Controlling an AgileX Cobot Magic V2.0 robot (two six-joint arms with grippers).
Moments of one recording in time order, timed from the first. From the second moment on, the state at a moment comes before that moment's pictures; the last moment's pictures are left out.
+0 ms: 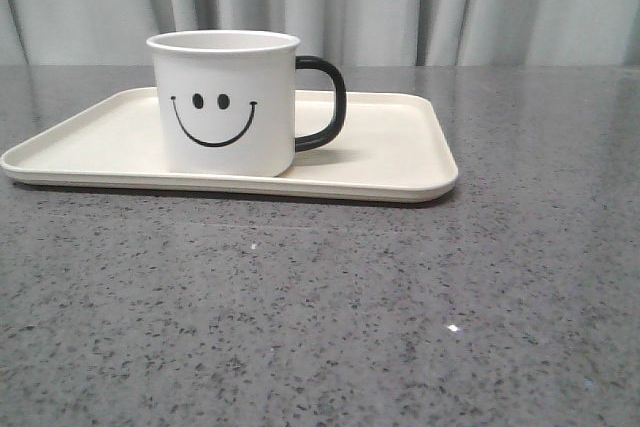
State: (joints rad) left arm -0.03 0.00 0.00 0.02 -0.02 -0.05; right arm -0.03 0.14 -0.53 0.66 0.58 -0.80
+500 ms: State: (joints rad) left arm -0.03 0.00 0.00 0.02 -0.02 -0.05; right arm -0.02 -0.02 -0.23 0.77 0.49 -0.80
